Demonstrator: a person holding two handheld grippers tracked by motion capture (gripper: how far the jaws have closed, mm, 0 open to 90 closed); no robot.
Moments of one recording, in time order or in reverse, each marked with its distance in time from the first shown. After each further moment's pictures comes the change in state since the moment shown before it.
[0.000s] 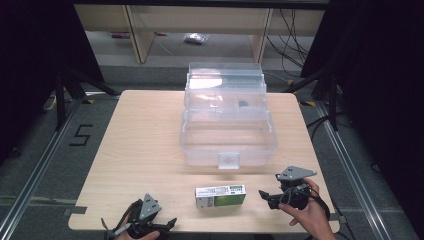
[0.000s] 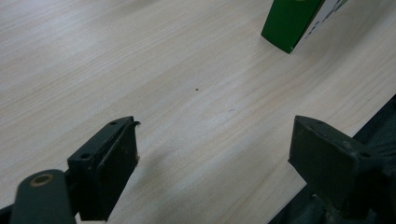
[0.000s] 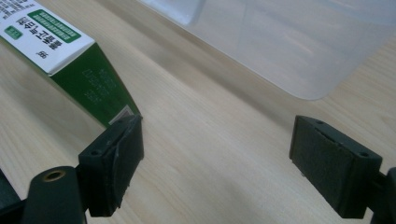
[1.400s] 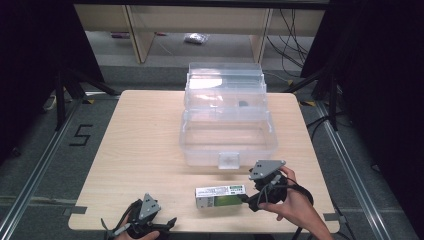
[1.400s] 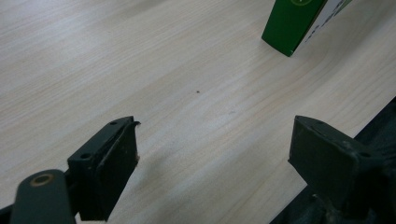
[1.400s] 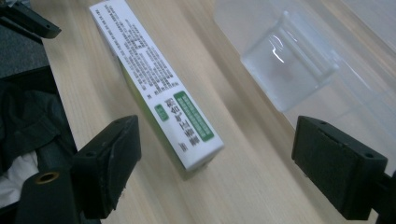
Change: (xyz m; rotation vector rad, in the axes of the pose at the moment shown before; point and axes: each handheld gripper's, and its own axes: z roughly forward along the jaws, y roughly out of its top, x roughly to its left) left arm -0.001 0.000 -0.001 -0.019 -0.007 -0.018; right arm 0.050 0.066 0.001 0.037 0.138 -0.376
